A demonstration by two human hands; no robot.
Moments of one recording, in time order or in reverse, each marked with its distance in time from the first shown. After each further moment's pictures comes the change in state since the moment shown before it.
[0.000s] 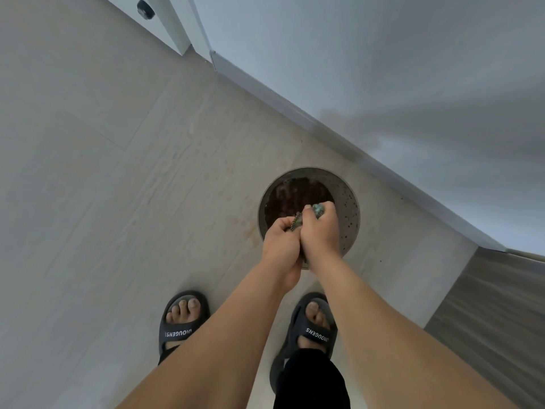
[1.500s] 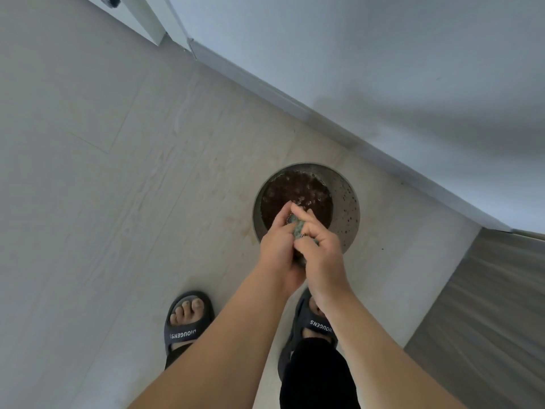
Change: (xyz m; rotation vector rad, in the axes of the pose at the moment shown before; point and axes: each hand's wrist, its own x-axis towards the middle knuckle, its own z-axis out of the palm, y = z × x) left_hand 0.004 0.002 -0.003 -0.288 -0.116 -0.170; right_hand -0.048 0.014 -0.022 0.257 -0.344 -0.099
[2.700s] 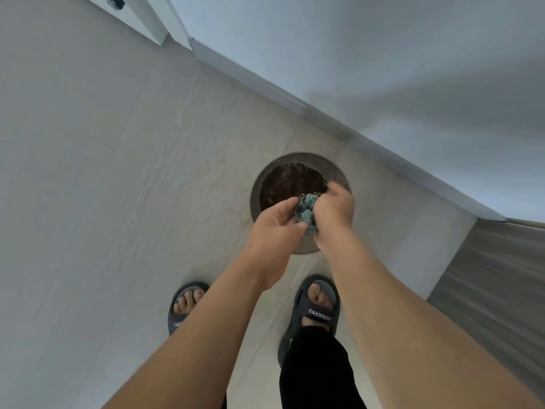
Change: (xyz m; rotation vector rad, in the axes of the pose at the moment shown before) left_hand -0.033 0.009 -0.004 0.606 -0.096 0.298; right_hand 0.050 -0.039 -0.010 0.084 0.485 0.347
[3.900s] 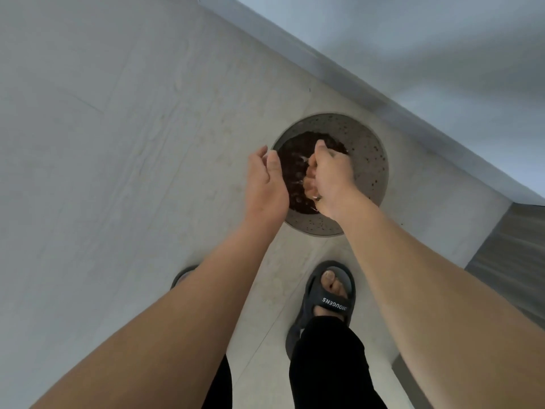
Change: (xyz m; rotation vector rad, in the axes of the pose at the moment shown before) left_hand 0.068 -0.026 -0.038 0.293 0.376 0.293; right_hand 0.042 0.029 0.038 0.034 -0.288 0.021
